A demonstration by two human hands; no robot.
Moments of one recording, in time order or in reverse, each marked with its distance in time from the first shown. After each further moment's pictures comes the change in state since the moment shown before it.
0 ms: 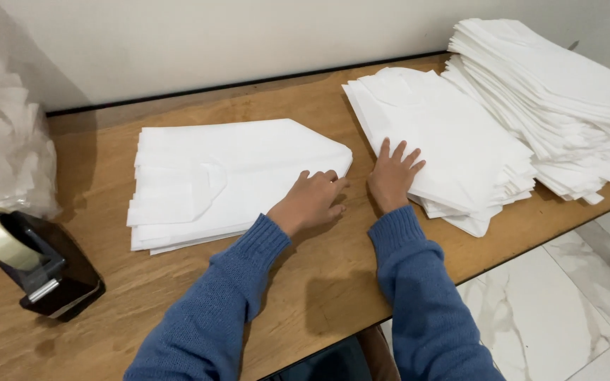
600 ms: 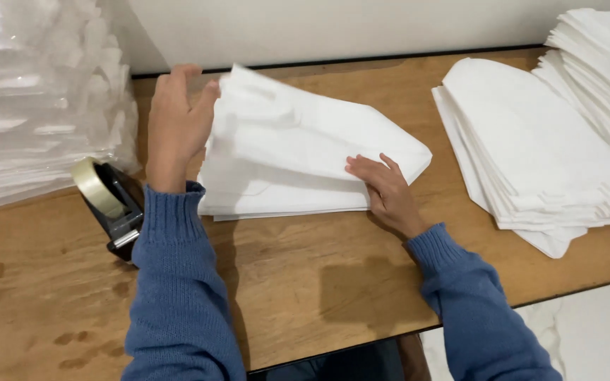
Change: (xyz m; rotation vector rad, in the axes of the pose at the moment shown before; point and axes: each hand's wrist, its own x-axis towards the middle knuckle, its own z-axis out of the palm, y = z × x) left_hand -0.153 -0.097 -0.126 -0.460 0.760 -0.796; right_hand -0.079 -0.077 -0.059 0.875 0.196 -1.049
